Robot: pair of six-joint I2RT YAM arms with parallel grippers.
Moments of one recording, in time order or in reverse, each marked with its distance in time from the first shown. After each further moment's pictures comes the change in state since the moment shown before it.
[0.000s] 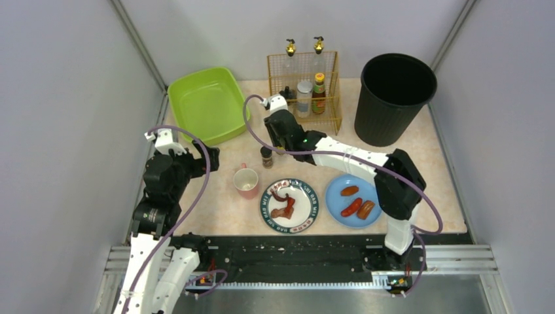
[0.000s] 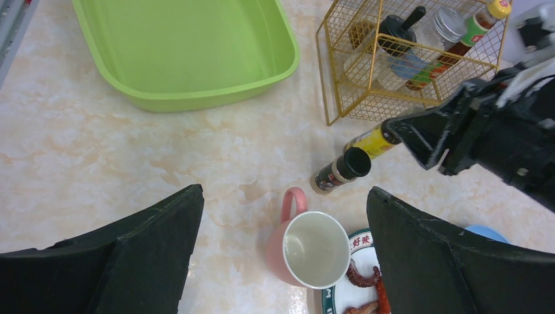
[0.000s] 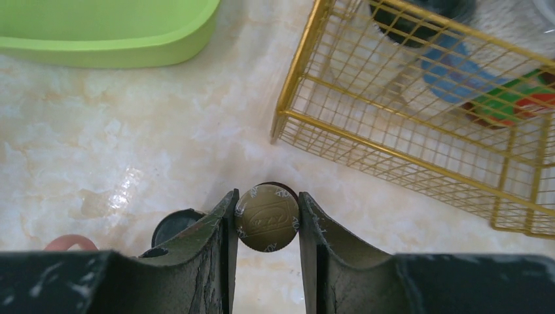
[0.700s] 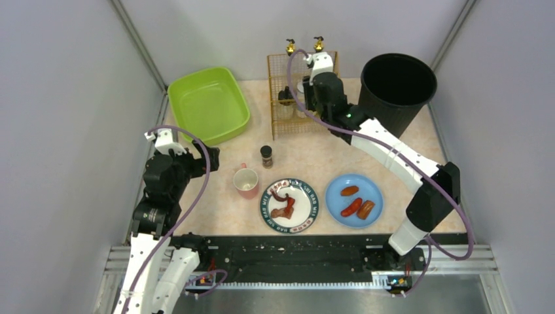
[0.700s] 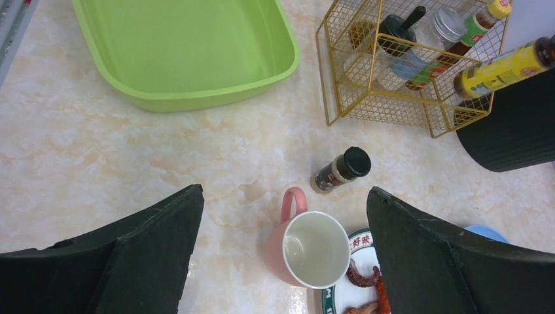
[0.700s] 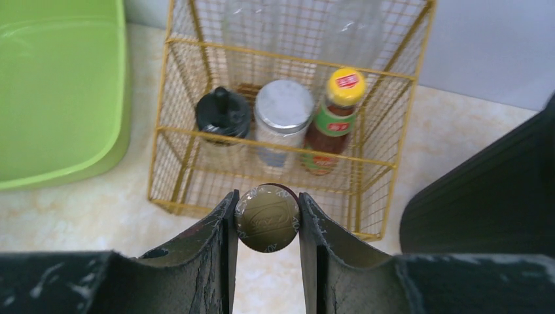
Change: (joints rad) left arm 0.000 0.000 0.000 0.000 0.000 0.000; right arm -0.188 -0.262 0.066 -0.108 0.032 -0.094
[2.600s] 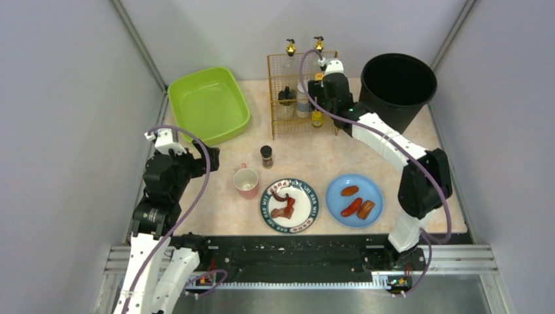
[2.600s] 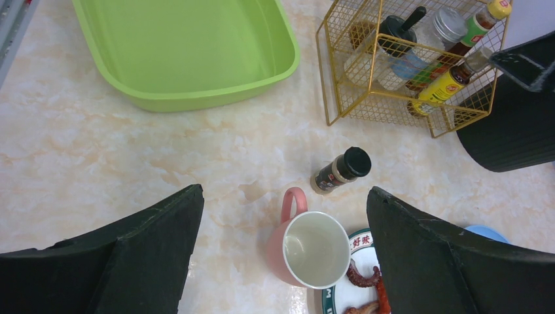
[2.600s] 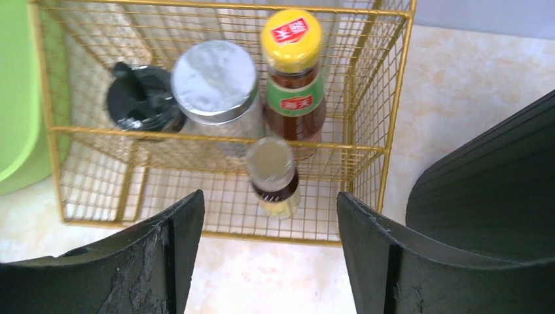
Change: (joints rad) left arm 0.000 0.000 0.000 0.000 -0.001 0.000; right arm -0.192 0.141 -0.034 0.048 -0.141 0.092
